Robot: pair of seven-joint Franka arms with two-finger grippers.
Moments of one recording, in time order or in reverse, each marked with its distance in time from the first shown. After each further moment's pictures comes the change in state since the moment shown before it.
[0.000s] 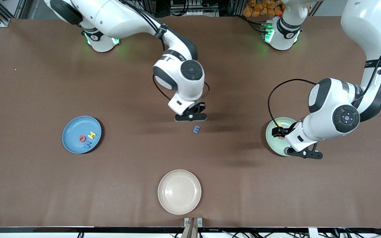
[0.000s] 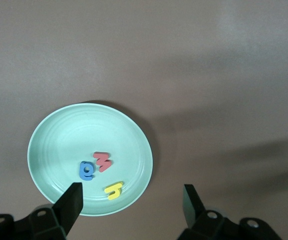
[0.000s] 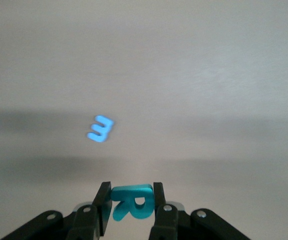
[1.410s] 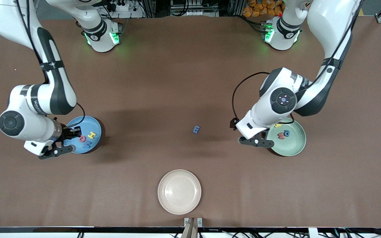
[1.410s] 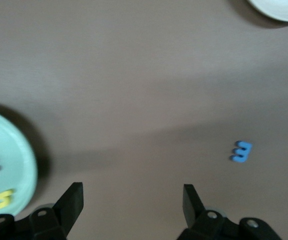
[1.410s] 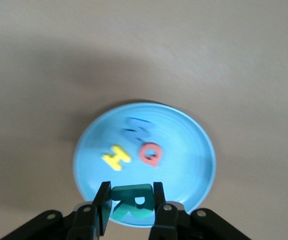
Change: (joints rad) left arm -0.257 0.039 -0.014 0.001 -0.004 0.144 -0.307; right arm -0.395 -0.256 -0.494 -0.423 0.292 0.119 -1.090
